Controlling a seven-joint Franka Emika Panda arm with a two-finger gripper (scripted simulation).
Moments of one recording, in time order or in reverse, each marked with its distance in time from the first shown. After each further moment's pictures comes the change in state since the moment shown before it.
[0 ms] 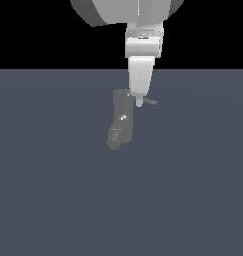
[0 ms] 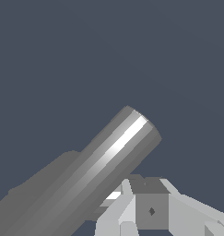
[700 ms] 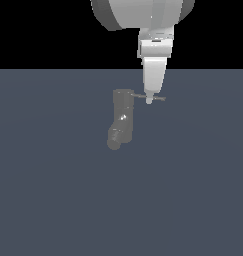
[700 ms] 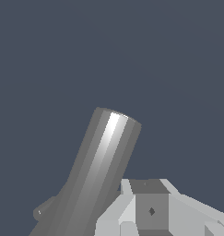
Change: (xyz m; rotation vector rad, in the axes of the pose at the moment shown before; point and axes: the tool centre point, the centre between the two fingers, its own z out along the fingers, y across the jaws) arm 0.028 -0.035 0.000 0.003 -0.002 -0.005
